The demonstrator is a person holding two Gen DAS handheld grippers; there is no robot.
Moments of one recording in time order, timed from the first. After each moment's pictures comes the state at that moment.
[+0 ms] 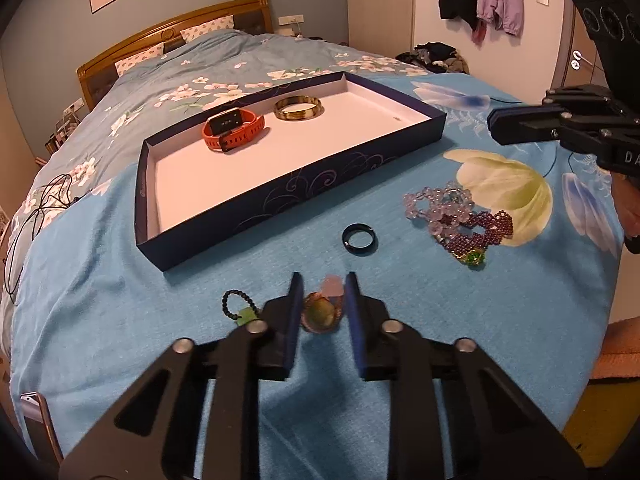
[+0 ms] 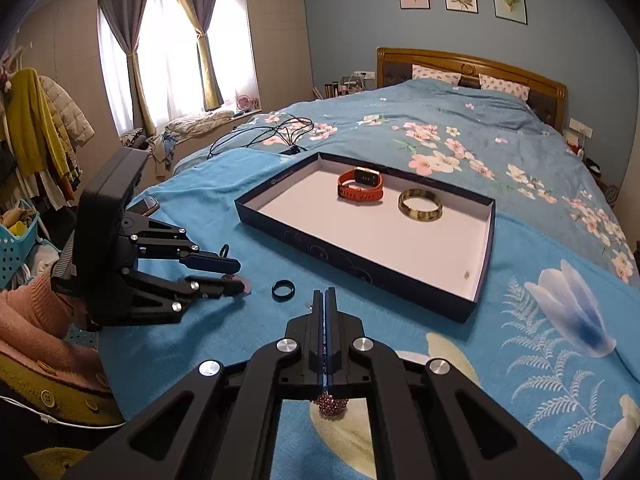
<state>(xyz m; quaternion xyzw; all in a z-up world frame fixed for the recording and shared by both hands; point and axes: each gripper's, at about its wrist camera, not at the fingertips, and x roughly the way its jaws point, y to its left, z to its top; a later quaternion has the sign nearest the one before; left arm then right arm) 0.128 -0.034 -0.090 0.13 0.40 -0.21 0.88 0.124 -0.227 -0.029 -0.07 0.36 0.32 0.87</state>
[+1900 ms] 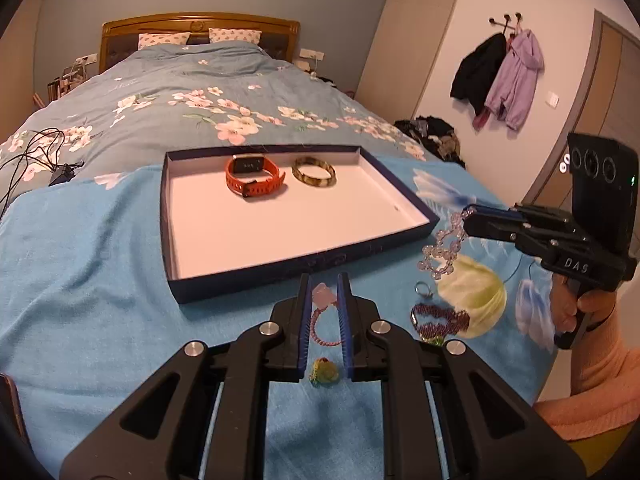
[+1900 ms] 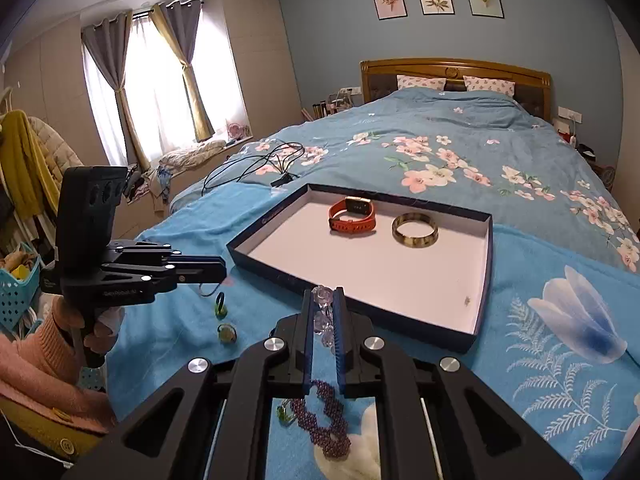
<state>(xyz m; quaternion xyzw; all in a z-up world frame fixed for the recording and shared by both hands) 0.147 0.013 -0.048 -0.05 0.36 -0.24 0.90 0.147 -0.228 -0.014 -0.01 0.33 0.31 0.89</state>
